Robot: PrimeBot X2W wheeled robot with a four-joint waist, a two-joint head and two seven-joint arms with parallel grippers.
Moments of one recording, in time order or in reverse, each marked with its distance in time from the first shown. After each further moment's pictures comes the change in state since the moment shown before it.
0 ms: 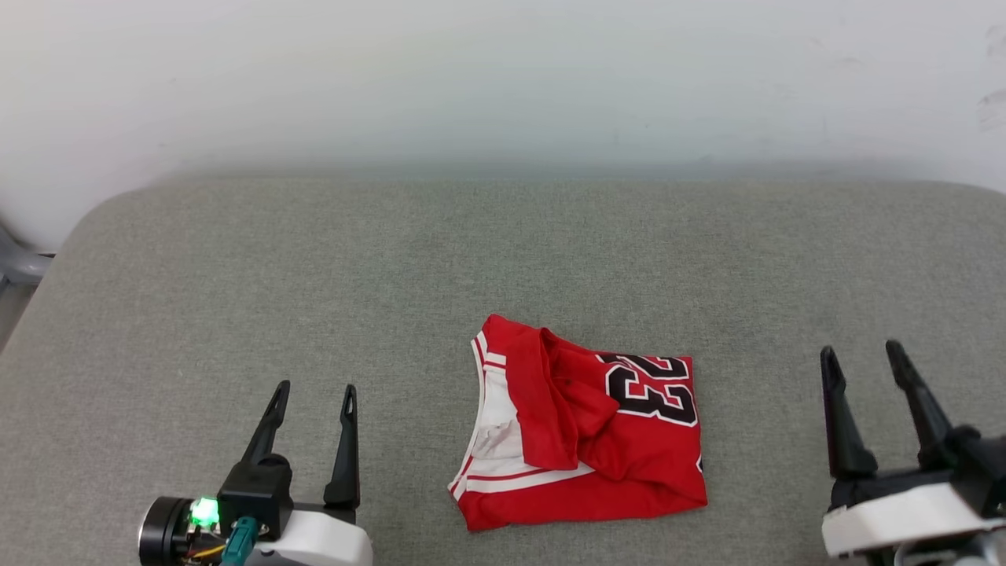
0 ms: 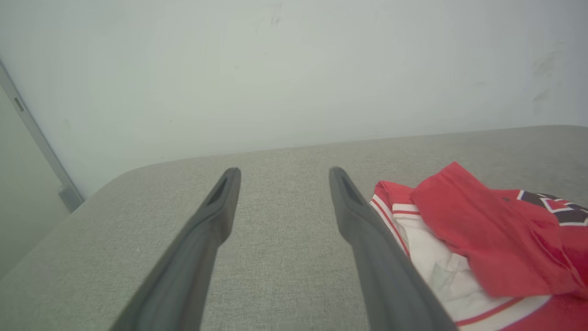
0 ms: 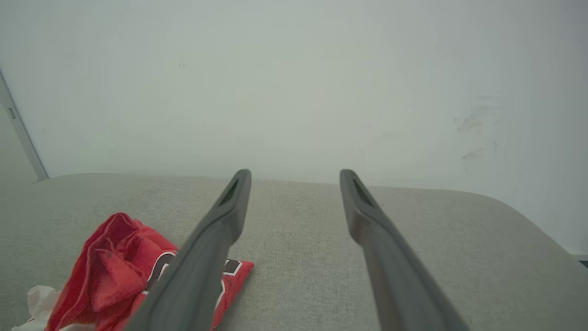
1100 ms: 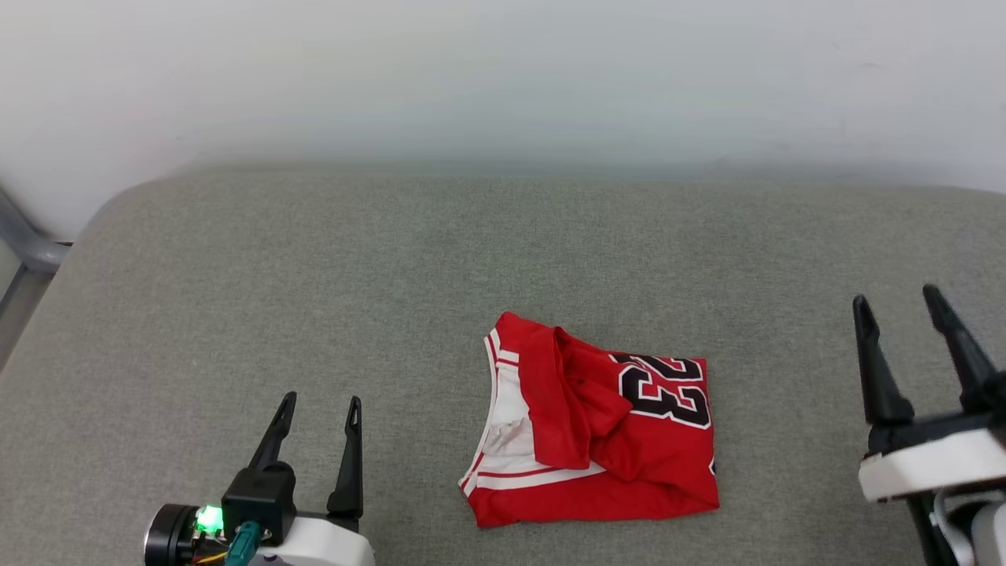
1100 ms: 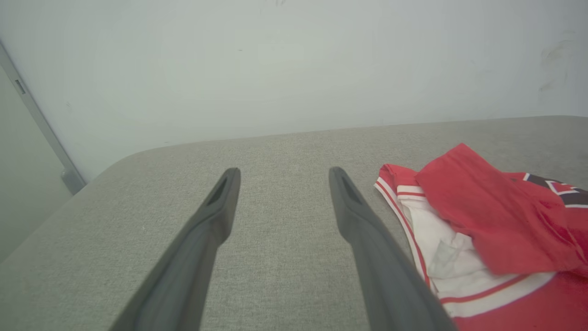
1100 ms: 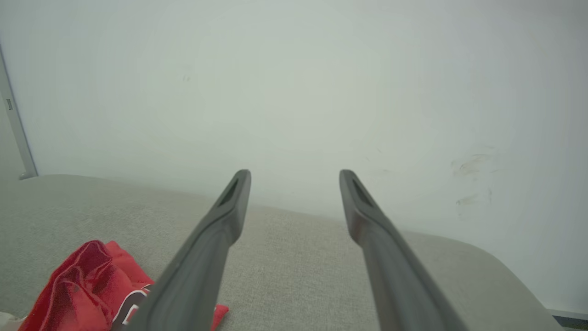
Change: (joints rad) left arm 0.020 -0.001 0.001 0.023 -0.008 -0.015 0.000; right arm -0.040 -0.064 -0.006 -0.016 -0.007 0.000 0.007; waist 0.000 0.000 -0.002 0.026
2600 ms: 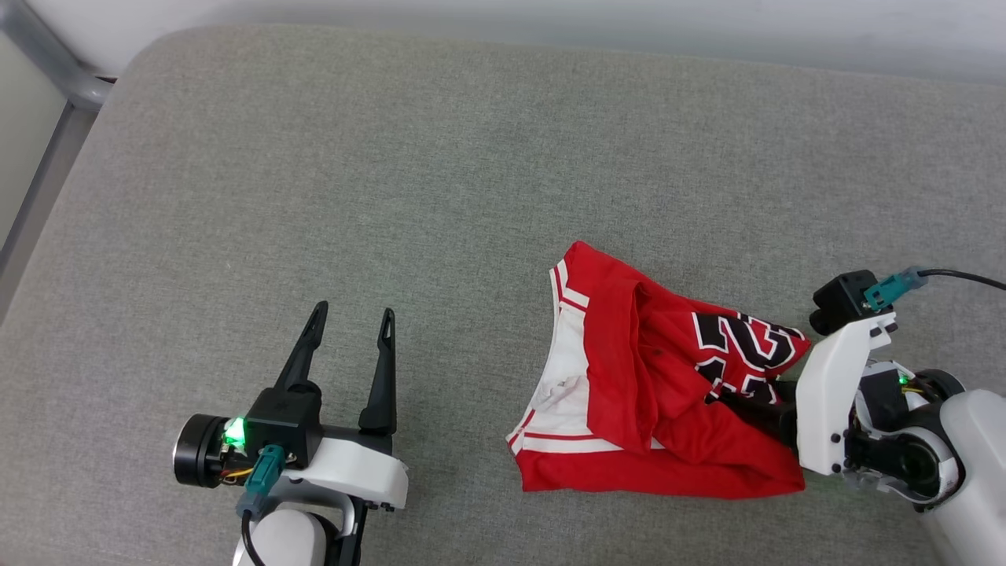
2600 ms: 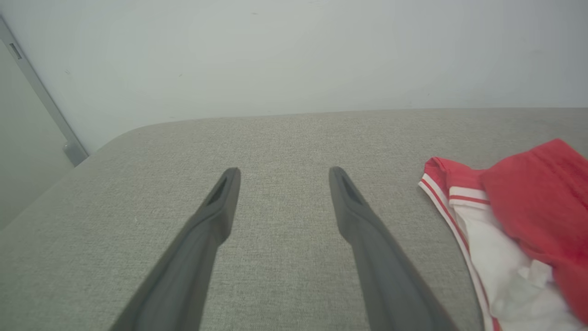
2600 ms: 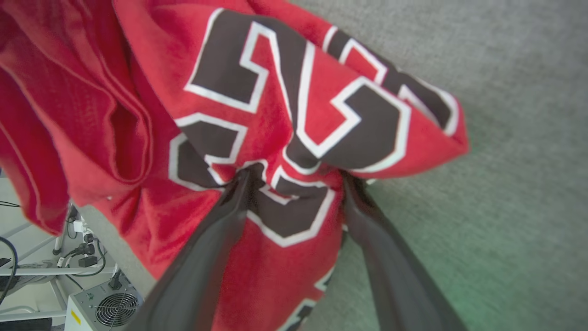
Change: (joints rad) left arm -0.178 -0.030 -0.047 0.010 -0.016 -0.007 0.000; right arm -0.350 -0.227 0.434 0.268 0.657 0.000 1.043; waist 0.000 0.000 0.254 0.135
